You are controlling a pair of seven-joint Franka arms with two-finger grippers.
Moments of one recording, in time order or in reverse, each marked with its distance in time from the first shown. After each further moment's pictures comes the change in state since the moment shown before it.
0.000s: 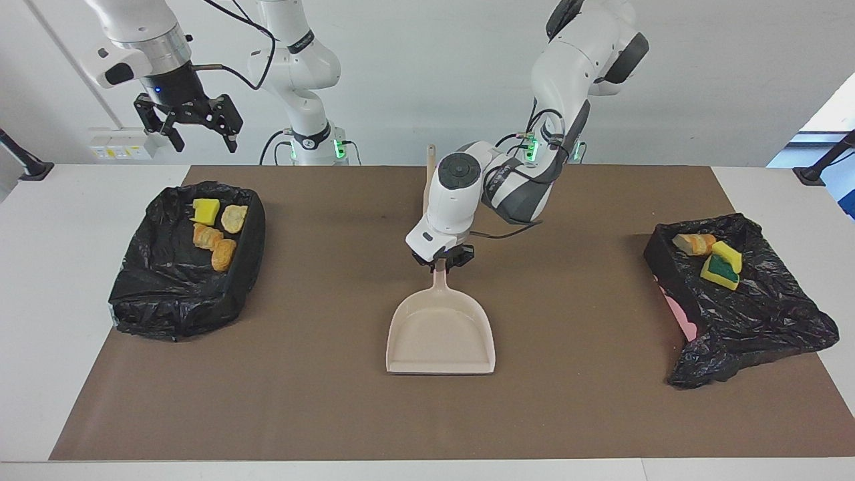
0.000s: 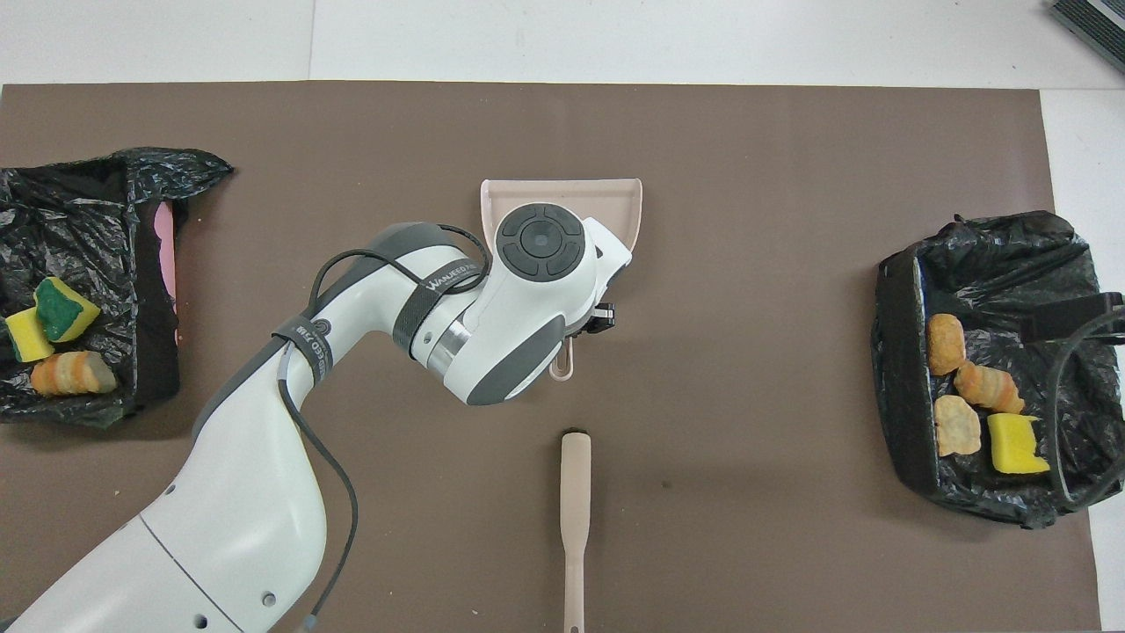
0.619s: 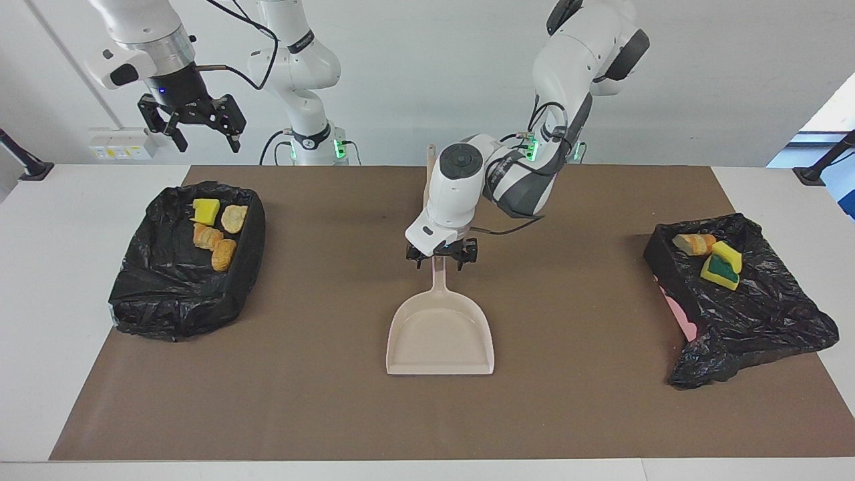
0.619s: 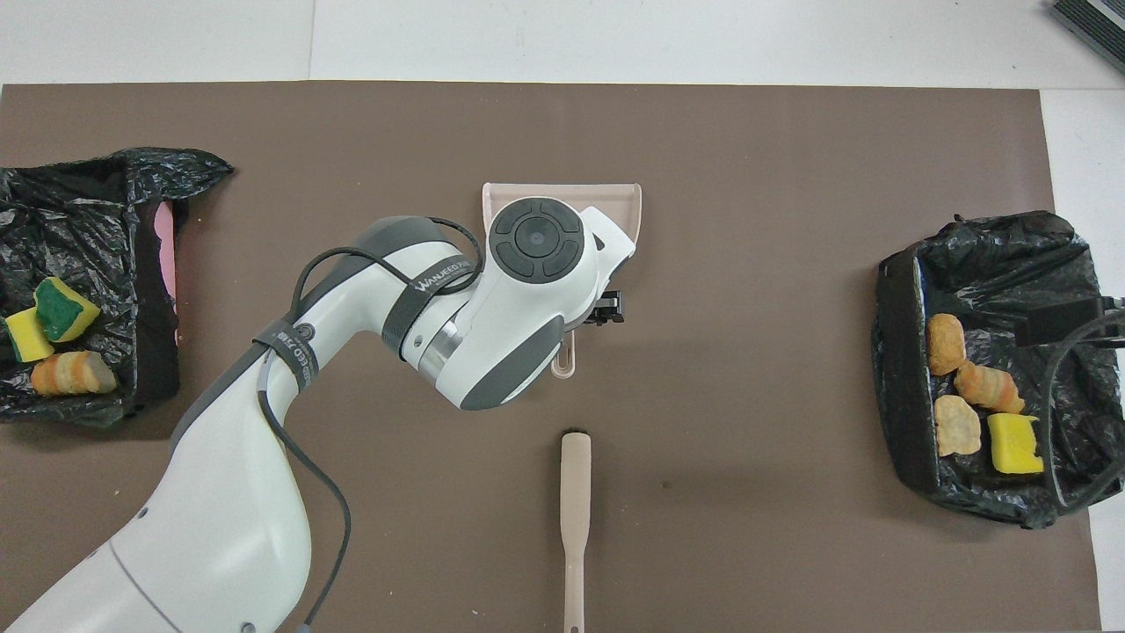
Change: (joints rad) left arm 0.002 -0.061 0.002 0.008 0.004 -0.009 -0.001; right arm 0.007 -0.006 0.000 -0.011 0.000 0.000 0.000
